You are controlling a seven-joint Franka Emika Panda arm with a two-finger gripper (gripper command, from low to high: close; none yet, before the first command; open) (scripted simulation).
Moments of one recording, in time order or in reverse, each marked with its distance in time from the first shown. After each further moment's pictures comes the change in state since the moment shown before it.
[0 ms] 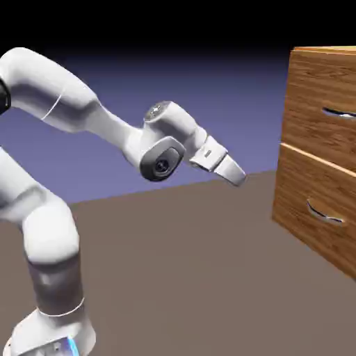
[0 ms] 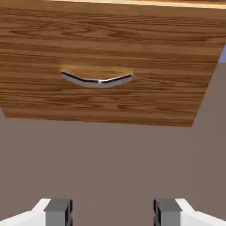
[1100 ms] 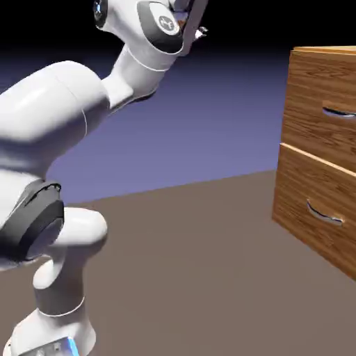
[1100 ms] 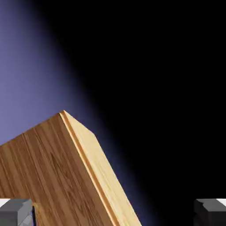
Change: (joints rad) arm 1.156 -0.548 -0.615 0.617 -1.435 -0.348 -0.252
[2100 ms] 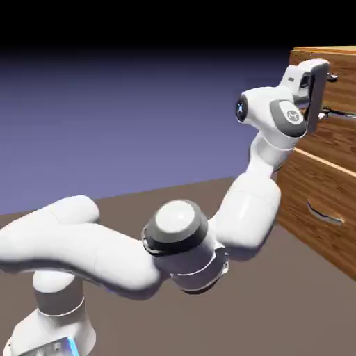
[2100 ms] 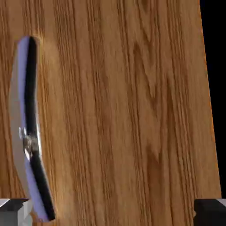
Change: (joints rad) arm 1.051 -0.498 -0.559 0.561 -1.305 -0.316 -0.229
